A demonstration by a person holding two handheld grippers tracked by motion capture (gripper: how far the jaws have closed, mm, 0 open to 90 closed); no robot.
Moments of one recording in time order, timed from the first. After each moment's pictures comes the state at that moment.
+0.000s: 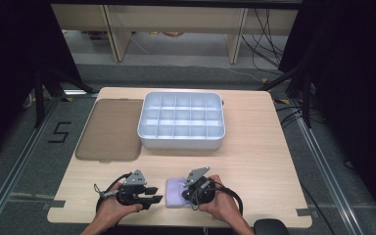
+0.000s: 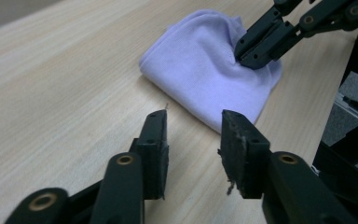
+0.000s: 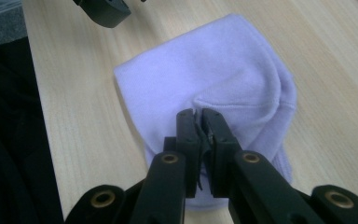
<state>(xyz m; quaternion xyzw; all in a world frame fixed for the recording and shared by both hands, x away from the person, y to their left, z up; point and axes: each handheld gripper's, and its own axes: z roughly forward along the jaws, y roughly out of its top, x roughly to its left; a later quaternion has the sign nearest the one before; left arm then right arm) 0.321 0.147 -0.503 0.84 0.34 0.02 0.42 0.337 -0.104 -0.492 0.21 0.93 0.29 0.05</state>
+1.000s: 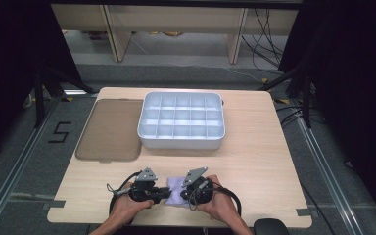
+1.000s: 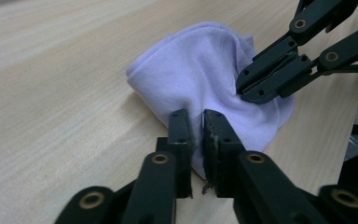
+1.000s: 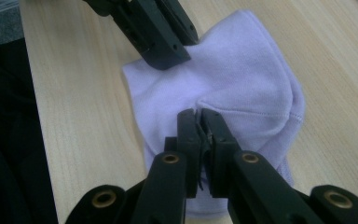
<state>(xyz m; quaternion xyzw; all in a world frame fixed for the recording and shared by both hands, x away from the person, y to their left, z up) 0.333 0.118 -0.517 0.83 0.35 0.01 0.44 0.338 -0.099 -0.494 0.20 0.93 0.30 0.05</state>
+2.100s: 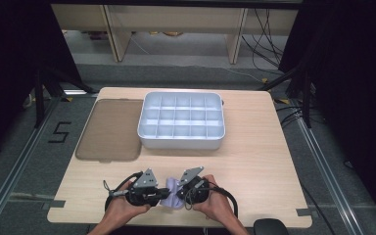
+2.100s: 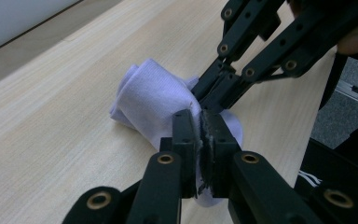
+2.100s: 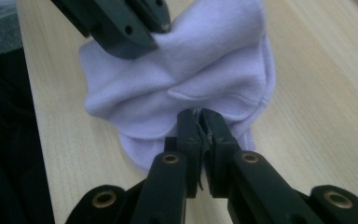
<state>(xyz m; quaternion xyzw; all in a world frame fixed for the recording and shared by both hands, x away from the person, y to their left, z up) 0.316 0.117 -0.484 0.86 0.28 0.06 0.43 0.339 -0.089 -0.494 0.21 0.93 0.30 0.05</state>
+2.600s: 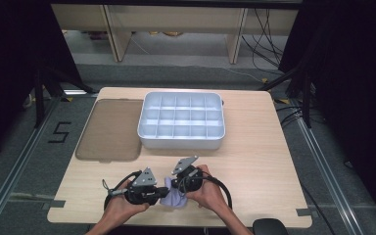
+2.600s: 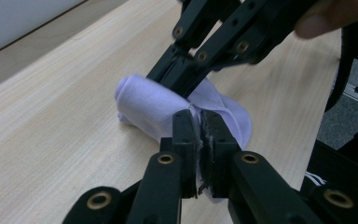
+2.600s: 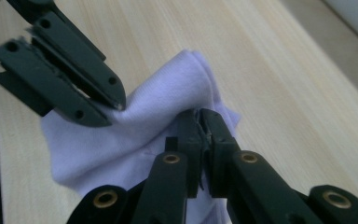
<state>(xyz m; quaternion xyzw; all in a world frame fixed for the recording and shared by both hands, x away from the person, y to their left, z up) 0.319 0.121 -0.484 0.86 0.28 0.07 0.42 0.367 -0.069 -0.491 0.21 0.92 0.33 0.06</state>
